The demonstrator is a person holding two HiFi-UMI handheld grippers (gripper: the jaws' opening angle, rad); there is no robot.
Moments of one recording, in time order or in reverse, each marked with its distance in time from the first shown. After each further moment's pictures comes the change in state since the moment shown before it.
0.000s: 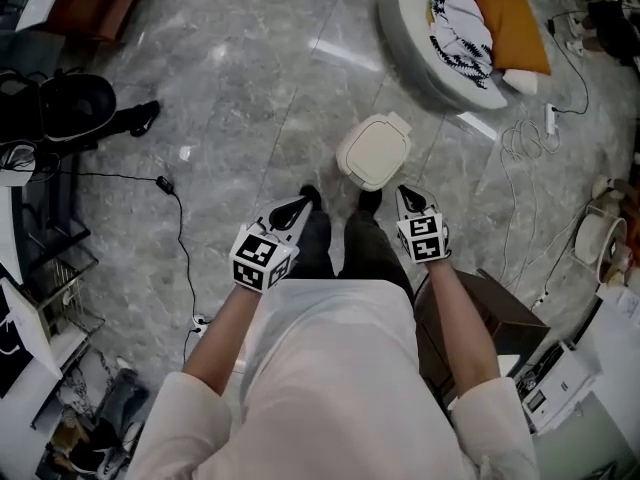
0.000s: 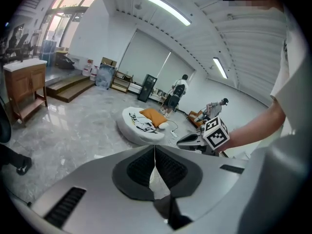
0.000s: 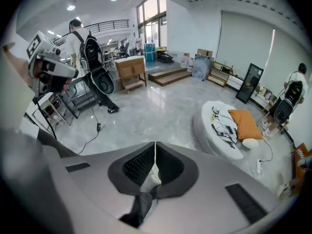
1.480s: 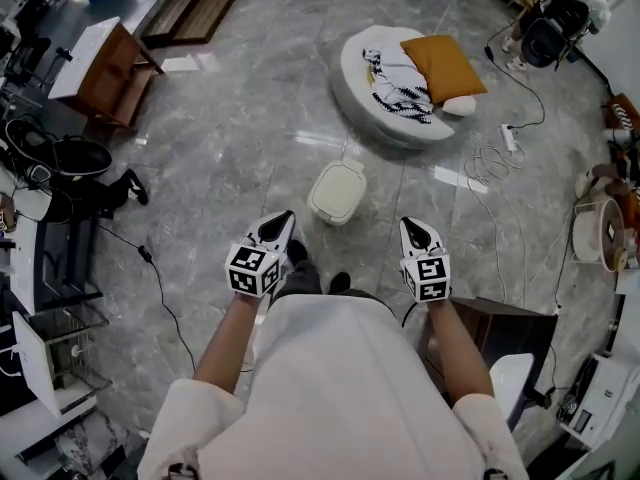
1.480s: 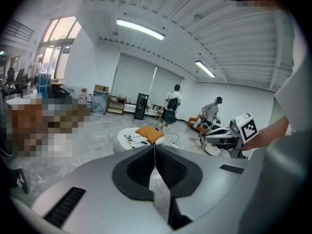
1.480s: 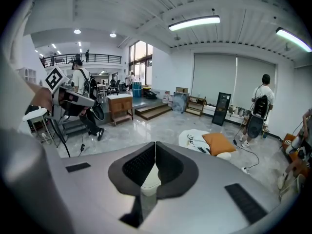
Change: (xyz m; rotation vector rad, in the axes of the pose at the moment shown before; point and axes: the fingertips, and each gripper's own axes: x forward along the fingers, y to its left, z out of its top) left arm -0.037 -0.147 0.049 0.193 -0.196 0.065; right arm -0.251 -0.048 -0.032 0.089 -0.427 -0.182
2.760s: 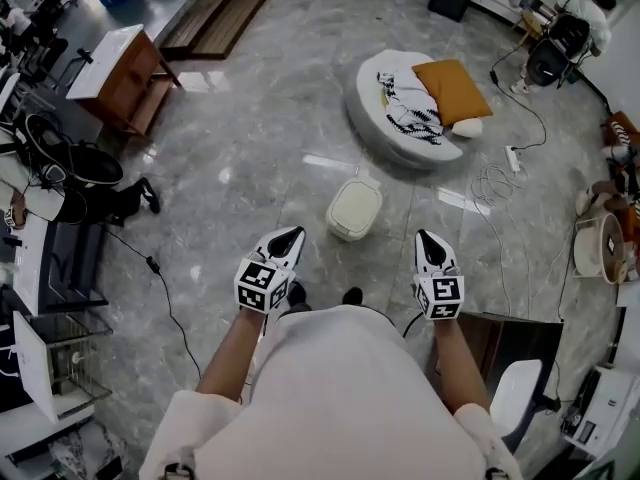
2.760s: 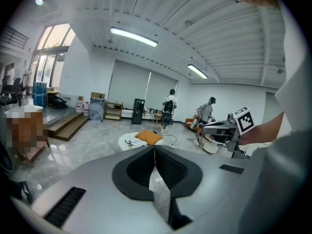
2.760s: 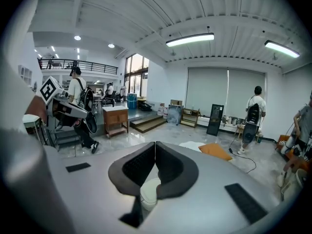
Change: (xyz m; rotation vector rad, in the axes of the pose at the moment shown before) left arm -0.071 0.024 0.012 0.076 -0.043 -0.034; right arm -0.030 0.049 0.056 0.022 -0.147 -0.085
